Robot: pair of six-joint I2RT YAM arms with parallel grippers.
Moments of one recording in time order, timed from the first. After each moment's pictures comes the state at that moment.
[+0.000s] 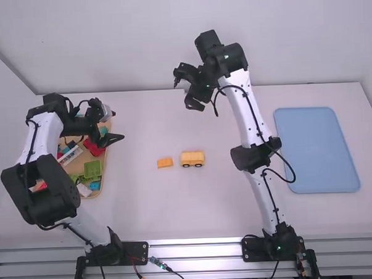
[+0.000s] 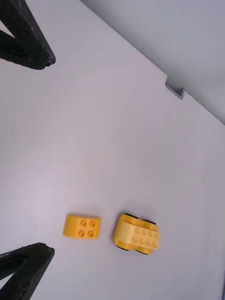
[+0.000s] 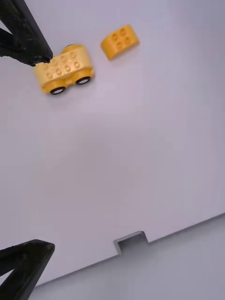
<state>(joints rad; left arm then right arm) 0.40 1.79 1.47 -1.08 0.97 1.51 0.41 2.56 3.13 -1.71 -0.28 -0.80</state>
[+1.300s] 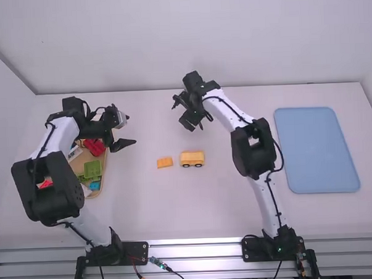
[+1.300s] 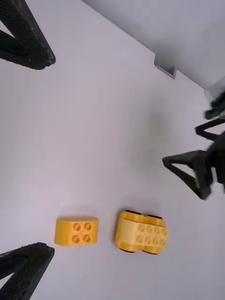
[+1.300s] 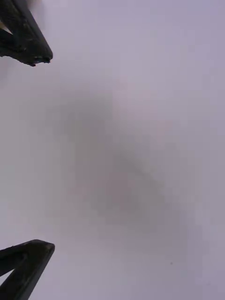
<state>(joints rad) 0.32 1.79 1.31 -0.85 0.97 1.51 0.46 2.36 2.03 -0.88 -0.07 -0.47</state>
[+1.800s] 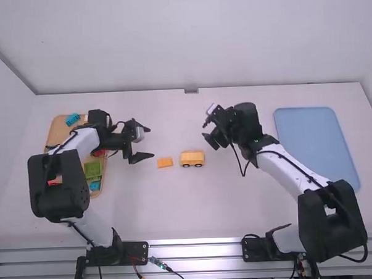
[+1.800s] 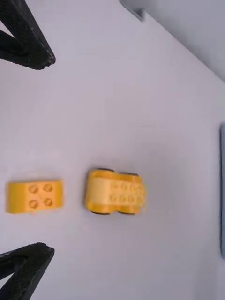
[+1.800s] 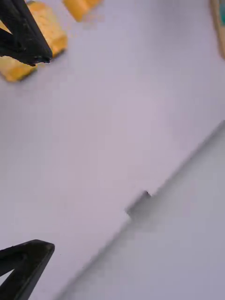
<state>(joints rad) 0.16 1.79 1.08 -0.63 1.08 1.50 0.32 1.49 0.84 0.01 -0.33 -0.51</state>
